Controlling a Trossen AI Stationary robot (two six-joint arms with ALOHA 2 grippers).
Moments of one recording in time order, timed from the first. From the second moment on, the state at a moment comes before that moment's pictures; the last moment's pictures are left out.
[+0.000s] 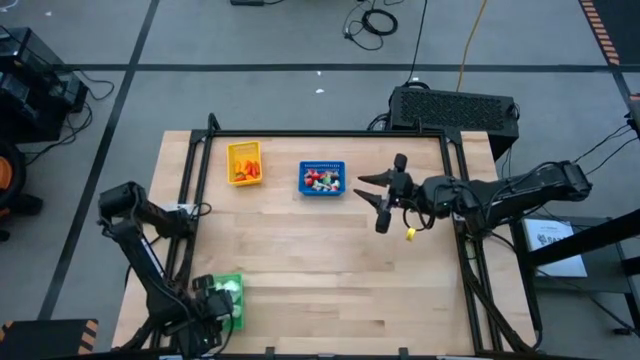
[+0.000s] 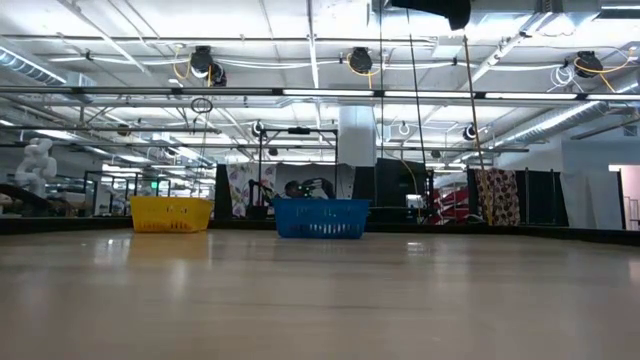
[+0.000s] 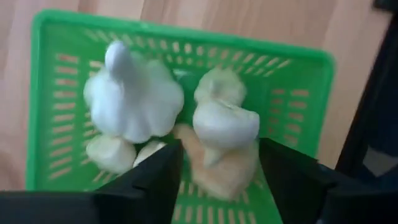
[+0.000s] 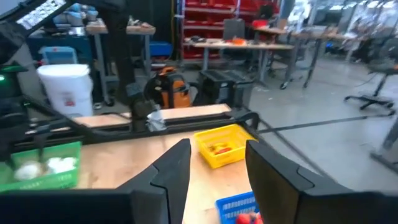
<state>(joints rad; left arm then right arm) -1.09 1.65 1.10 -0.91 -0.20 -1.36 0.16 1.08 0.84 0.15 0.49 0.02</state>
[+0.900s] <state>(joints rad) -0.75 1.38 1.04 -0.65 -0.71 -0.43 0.16 1.38 0.84 0.24 0.36 0.27</state>
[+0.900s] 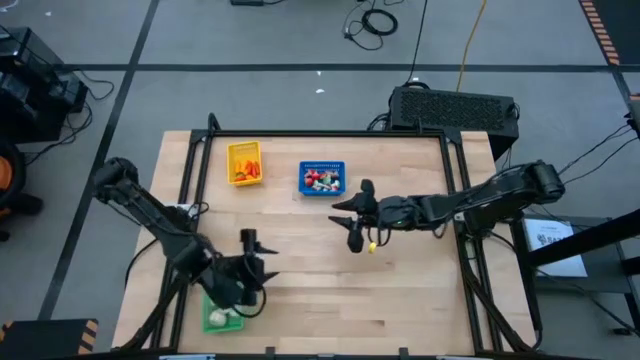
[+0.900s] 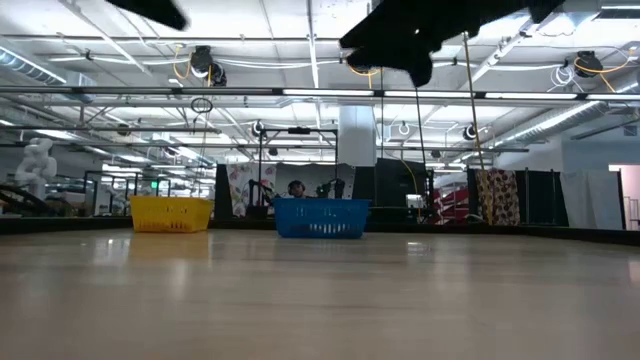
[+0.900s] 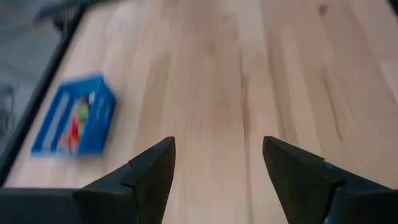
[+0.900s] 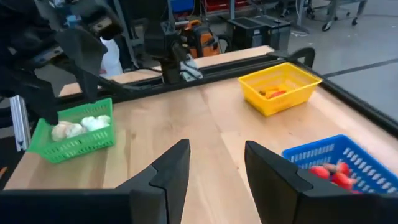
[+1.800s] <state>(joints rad) -0.03 0.87 0.49 0.14 -0.08 0.04 0.17 1.32 0.84 0.04 0.27 0.10</state>
